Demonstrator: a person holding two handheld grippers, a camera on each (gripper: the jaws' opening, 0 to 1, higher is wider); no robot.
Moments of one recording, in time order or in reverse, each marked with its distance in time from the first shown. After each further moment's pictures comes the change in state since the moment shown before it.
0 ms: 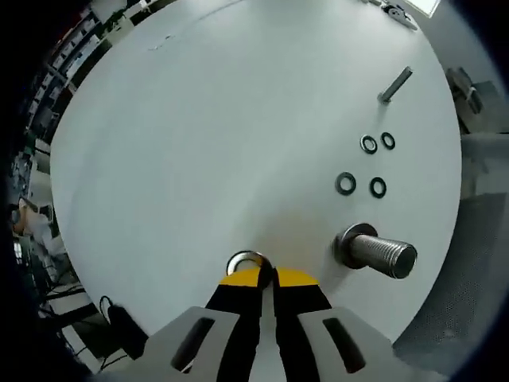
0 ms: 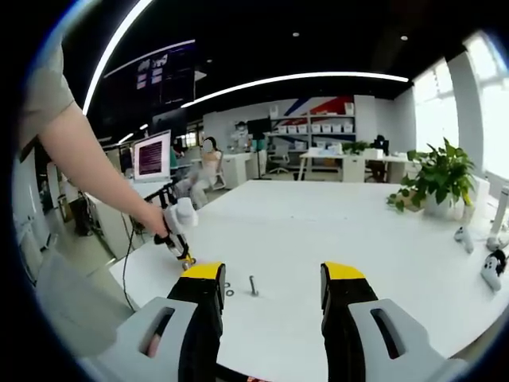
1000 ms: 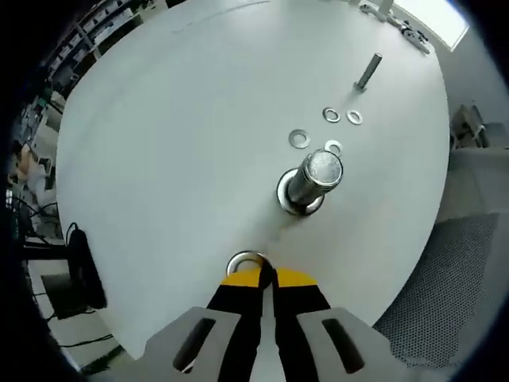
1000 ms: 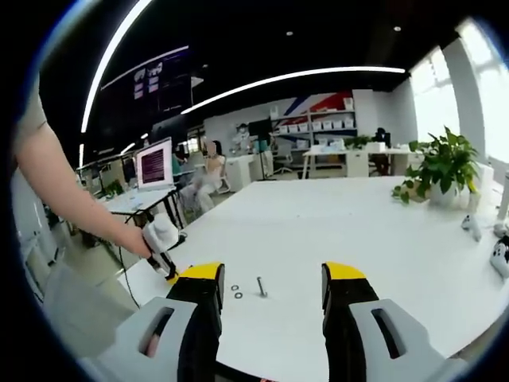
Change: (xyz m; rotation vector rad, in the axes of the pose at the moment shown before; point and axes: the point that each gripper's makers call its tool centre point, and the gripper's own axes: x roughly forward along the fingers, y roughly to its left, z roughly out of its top) left arm -0.014 -0.054 -0.043 -0.212 -0.094 -0.030; right arm 0.002 0.001 0.000 0.064 -0.005 0.033
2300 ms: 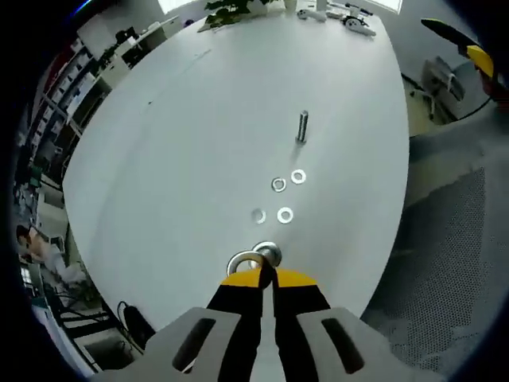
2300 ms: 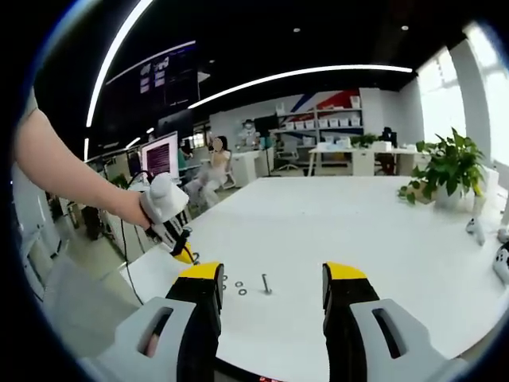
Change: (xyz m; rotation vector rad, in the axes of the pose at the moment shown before) left arm -0.045 -0.025 0.074 0.338 -0.066 0.032; right arm 0.004 0.009 -0.003 -0.026 0.021 0.032
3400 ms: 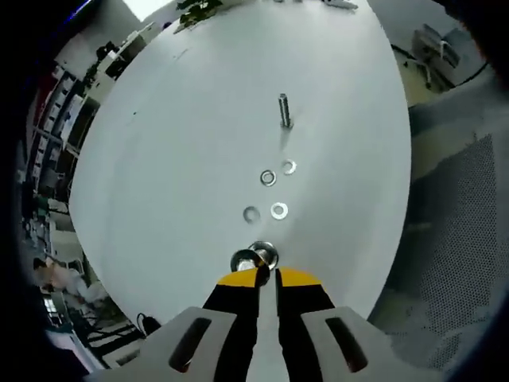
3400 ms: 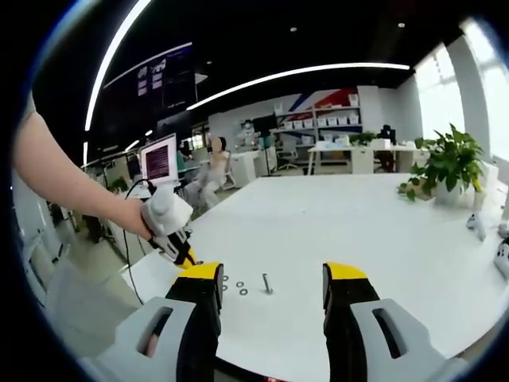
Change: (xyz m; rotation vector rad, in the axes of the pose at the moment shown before) left arm 0.006 -0.012 -0.001 0.166 0.077 0.088; right arm 0.000 -0.002 -0.001 0.022 0.005 -0.001
